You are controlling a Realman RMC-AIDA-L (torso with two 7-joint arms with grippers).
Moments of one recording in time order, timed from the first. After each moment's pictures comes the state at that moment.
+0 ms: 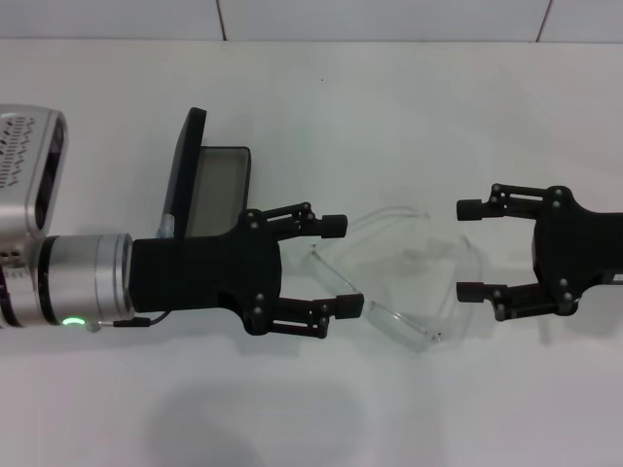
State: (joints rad) left arm -0.53 -2.02 1.19 0.40 1.49 1.66 -1.01; right arm 0.52 1.93 -1.06 -0.52 -1.61 -1.70 0.92
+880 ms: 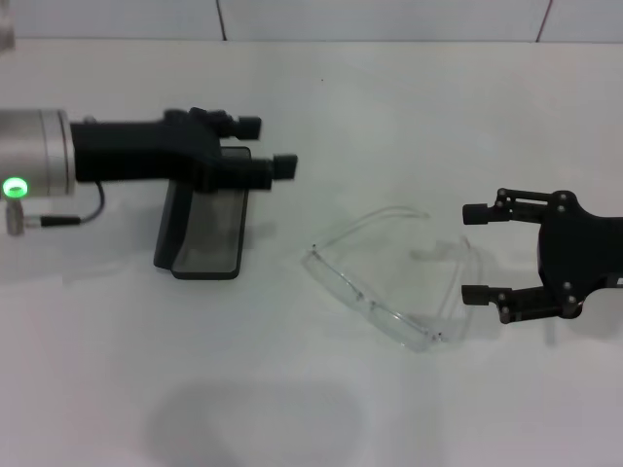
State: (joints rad) left arm -0.45 -2.03 1.09 0.98 1.75 1.45 -1.80; right arm 0.51 1.93 -1.06 -0.52 -1.63 -1.68 0.92
